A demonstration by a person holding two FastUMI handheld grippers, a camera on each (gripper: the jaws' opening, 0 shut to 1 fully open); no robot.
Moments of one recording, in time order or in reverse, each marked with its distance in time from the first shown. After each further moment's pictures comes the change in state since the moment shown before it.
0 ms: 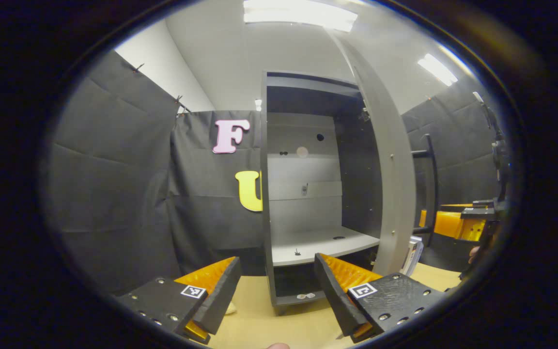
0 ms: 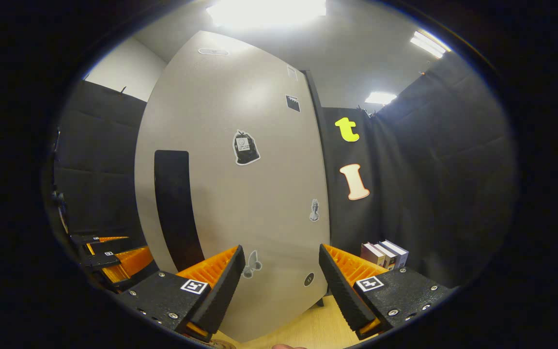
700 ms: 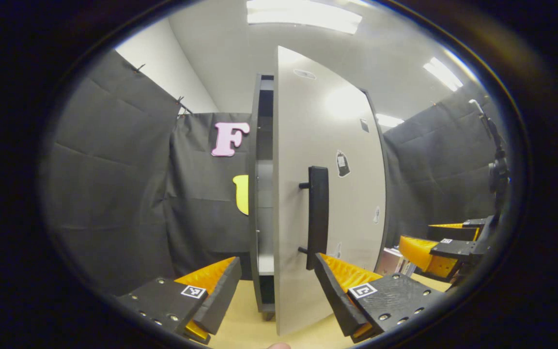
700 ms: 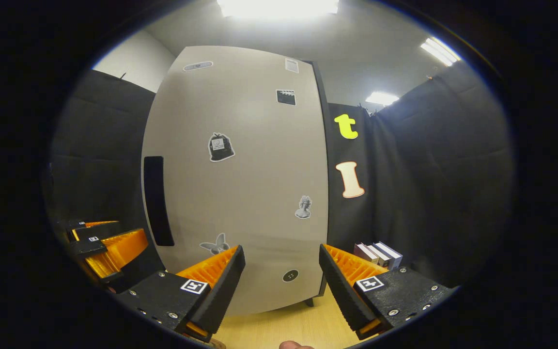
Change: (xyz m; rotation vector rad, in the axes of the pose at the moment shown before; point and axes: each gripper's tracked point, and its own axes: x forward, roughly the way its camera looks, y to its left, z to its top) left arm 0.014 -0.029 0.029 -0.020 -0.009 0.014; right arm 0.024 -0.011 0.001 -0.064 0.049 -0.075
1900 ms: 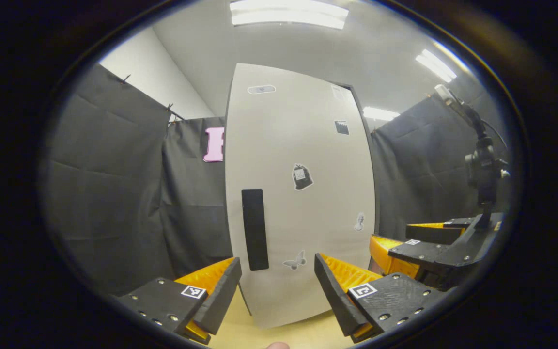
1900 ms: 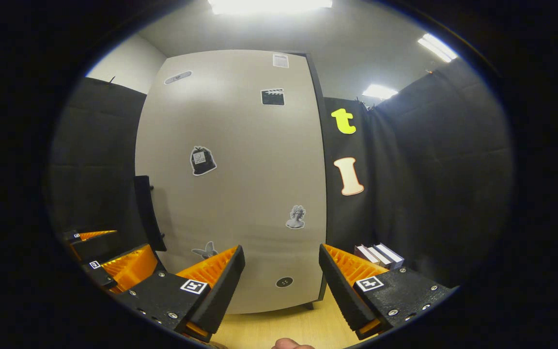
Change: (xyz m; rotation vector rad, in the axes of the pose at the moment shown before) left arm -0.003 -0.042 0.024 0.052 0.016 -0.006; right arm 0.028 -0.005 0.028 0.022 0.046 0.010
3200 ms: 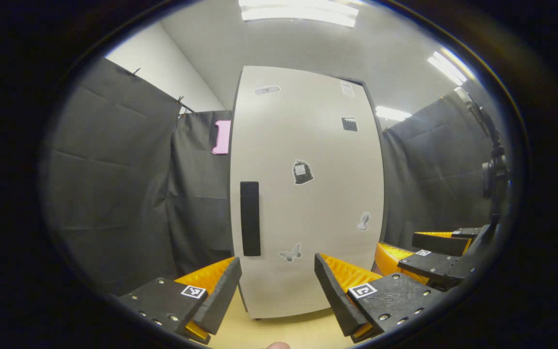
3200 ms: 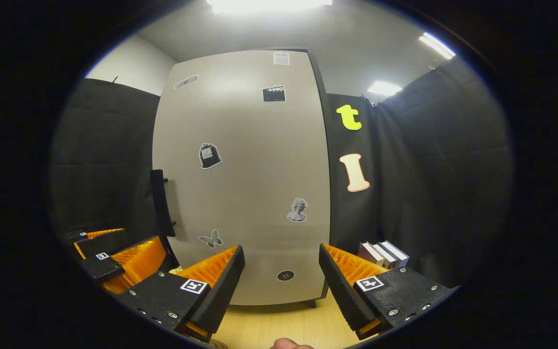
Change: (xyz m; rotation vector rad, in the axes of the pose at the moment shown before) left arm 0.015 -0.011 -0.001 -0.039 0.042 0.051; right arm -0.005 -0.004 -0.010 0.014 0.010 0.046
